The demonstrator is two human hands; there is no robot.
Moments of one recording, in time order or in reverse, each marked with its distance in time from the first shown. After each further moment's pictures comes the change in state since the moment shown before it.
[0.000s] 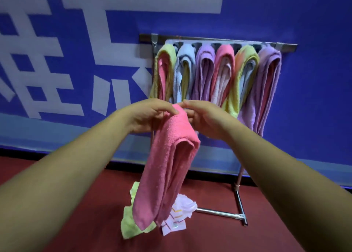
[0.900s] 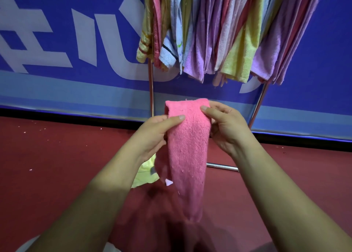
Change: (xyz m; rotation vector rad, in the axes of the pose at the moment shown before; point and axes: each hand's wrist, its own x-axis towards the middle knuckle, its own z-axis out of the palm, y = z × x) left_hand 0.005 -0.203 0.079 -0.372 0.330 0.015; right_hand -0.075 0.168 -0.007 0.399 0.464 -0.028
